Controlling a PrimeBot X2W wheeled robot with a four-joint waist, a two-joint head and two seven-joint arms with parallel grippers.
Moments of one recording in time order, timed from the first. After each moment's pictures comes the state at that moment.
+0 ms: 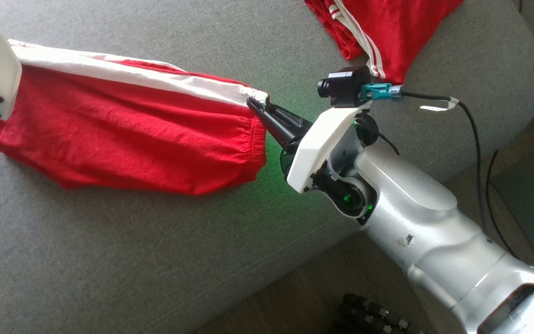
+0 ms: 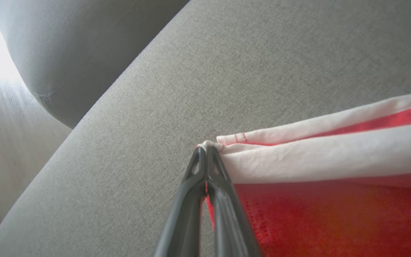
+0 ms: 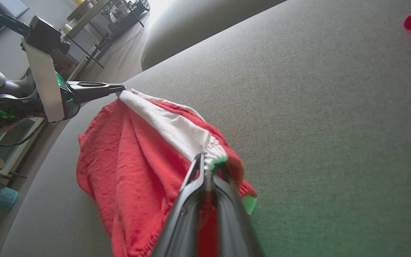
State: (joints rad) left arm -1.12 0.63 -0.90 0.83 -0.54 -0.10 0.38; right arm -0.84 -0.08 0.83 0.59 1.02 0.13 -0.01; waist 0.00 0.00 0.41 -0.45
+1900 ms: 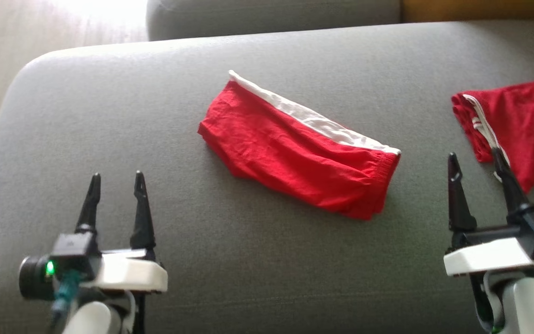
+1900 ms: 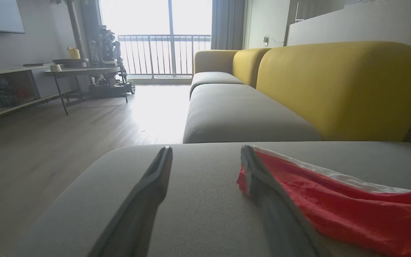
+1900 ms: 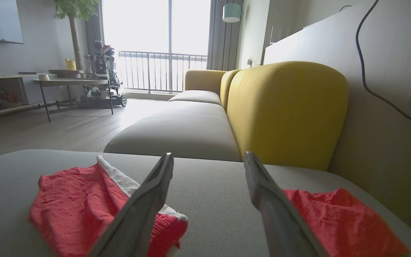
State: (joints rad) left arm -0.04 0.30 -0.39 -0.05 -0.34 0.36 -0.26; right arm -0.05 -0.06 -0.09 0.01 0.03 0.13 -0.26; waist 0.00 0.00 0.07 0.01
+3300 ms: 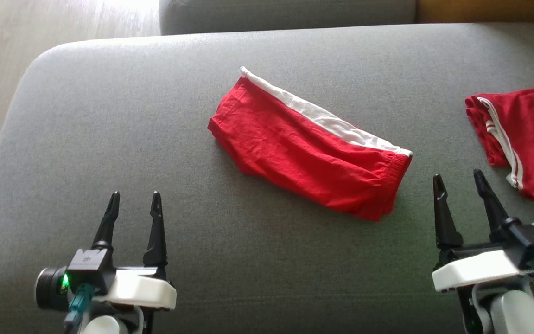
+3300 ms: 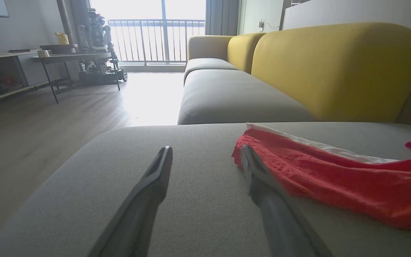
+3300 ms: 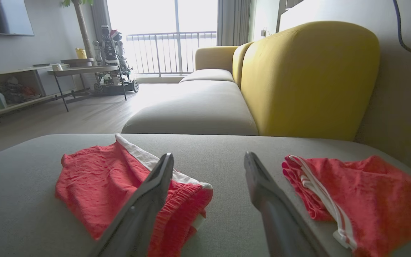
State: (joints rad) left arm 0.05 0.06 -0.17 0.04 -0.09 0.07 -0.26; right arm -0.01 -0.05 -0.06 0.07 0.07 0.13 -0.26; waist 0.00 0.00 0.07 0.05
